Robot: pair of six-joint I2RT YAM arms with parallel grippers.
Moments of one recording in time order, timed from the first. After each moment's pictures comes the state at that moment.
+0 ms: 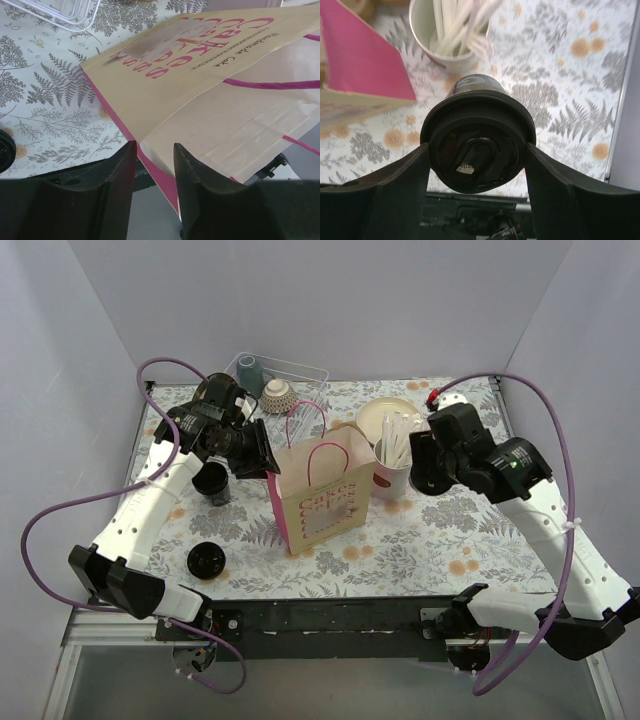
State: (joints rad) left arm -0.43 1.41 1.63 -1.20 0.20 -0.66; right arm 0.64 1.15 1.48 -1.24 0.35 0.34
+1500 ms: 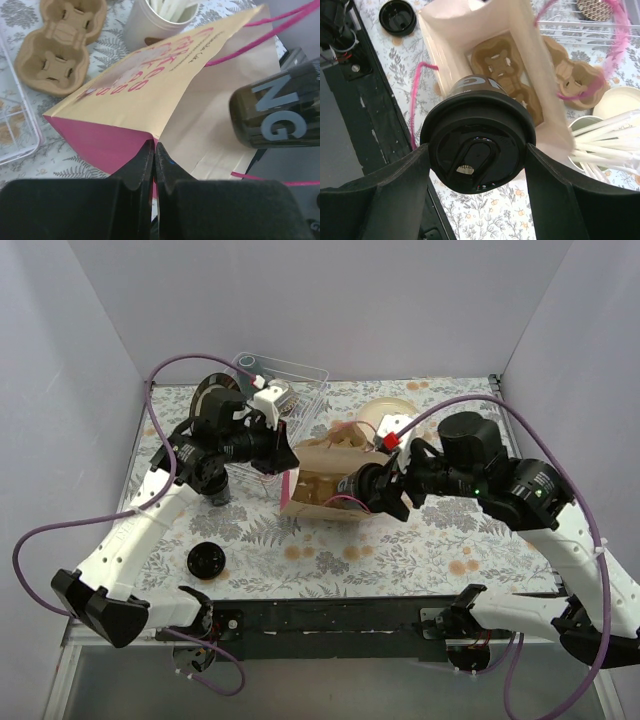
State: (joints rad) left arm -0.50 1.28 1.49 -0.80 0.41 -0.17; right arm 0.78 1.06 1.55 -1.02 -0.31 -0.25
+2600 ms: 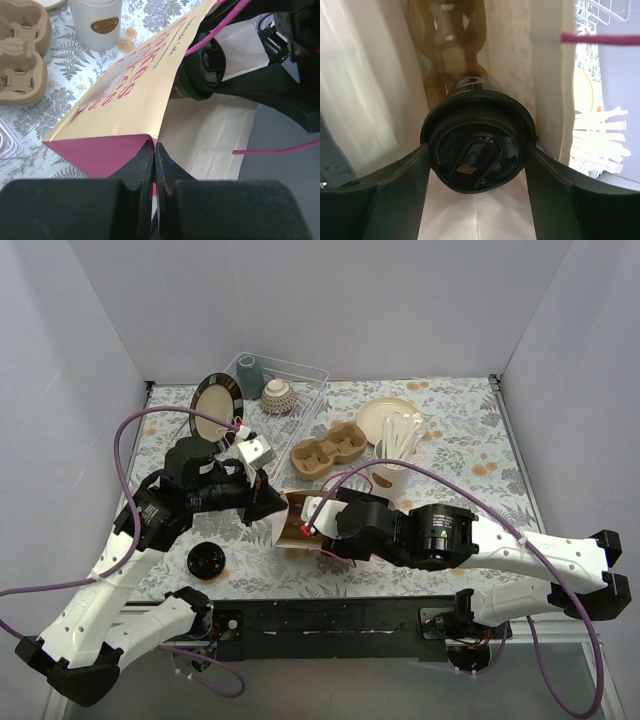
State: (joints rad) left arm -0.57 0.90 1.17 -0.75 0.59 0.02; right arm 1.43 1.23 1.38 -0.98 0.50 -0.24
